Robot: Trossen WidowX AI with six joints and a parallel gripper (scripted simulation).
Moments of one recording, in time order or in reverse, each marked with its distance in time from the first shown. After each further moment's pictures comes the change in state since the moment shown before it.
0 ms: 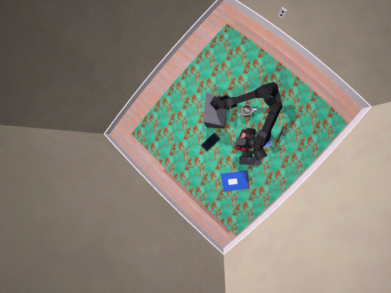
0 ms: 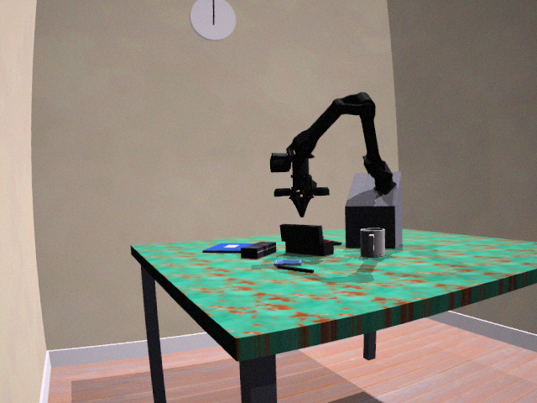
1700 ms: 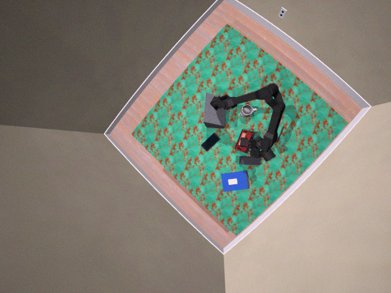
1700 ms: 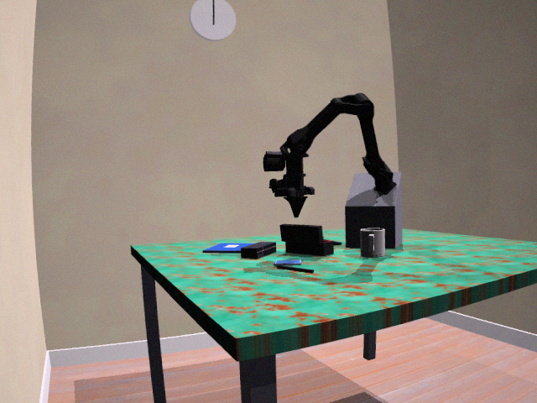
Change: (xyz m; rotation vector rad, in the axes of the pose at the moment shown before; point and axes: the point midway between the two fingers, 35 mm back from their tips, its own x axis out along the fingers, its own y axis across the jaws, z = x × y) arm -0.002 0.003 -0.040 -1.561 -0.003 0.001
